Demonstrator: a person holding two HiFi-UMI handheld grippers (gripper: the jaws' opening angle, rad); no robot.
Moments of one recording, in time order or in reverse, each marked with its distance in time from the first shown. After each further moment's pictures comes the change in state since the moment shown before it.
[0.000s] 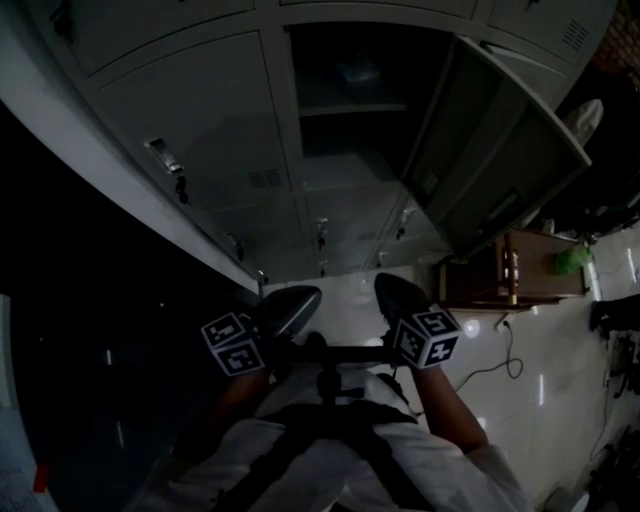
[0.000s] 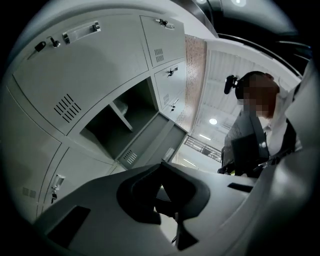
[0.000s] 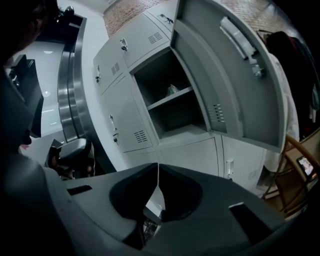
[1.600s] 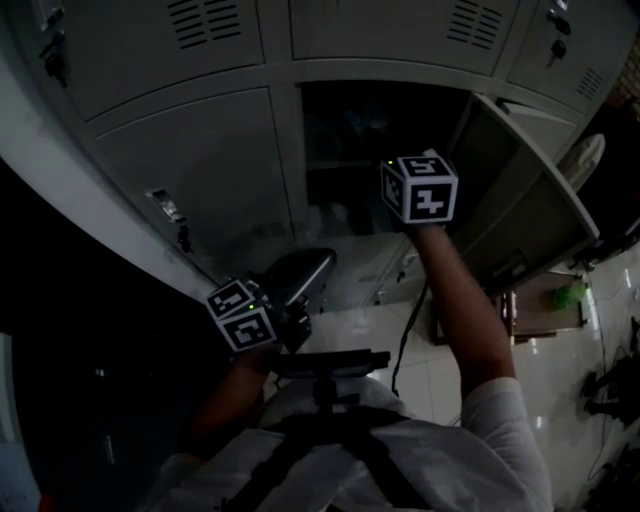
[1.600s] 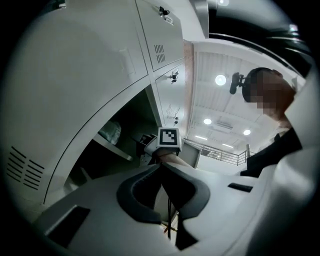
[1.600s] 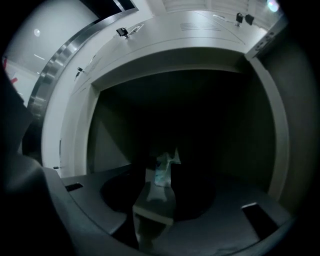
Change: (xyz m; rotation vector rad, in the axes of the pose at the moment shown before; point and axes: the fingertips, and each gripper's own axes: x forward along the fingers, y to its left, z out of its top) left arm 0.088 0.052 0.132 0.148 -0.072 -0.042; right arm 0.165 -0.024 0.345 -0.457 -0.280 -0.177
